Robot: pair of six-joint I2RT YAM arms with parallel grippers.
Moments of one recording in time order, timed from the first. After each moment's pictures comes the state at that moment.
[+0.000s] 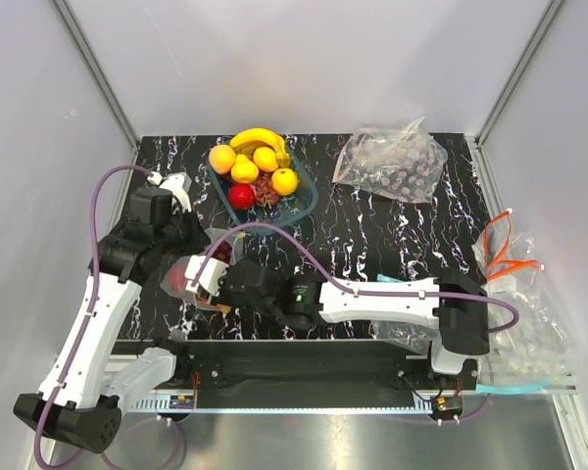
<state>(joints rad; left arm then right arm) -0.26 0.94 1.13 -0.93 0.09 -0.34 1.38 1.73 1.39 -0.03 0.29 -0.25</state>
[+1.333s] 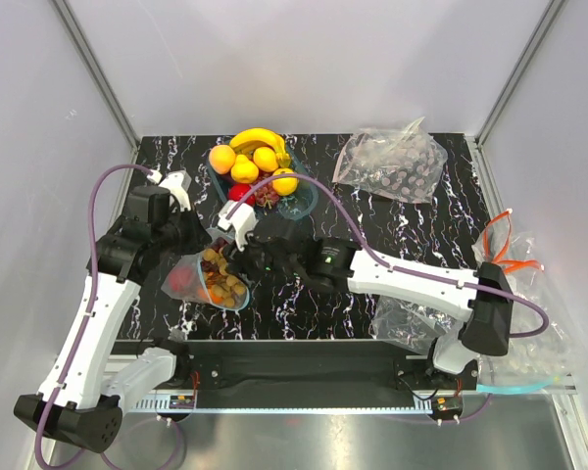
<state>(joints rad) -0.24 0.94 1.15 -0.93 0.13 -0.34 1.20 1.62 1.45 -0.24 0.04 0.10</state>
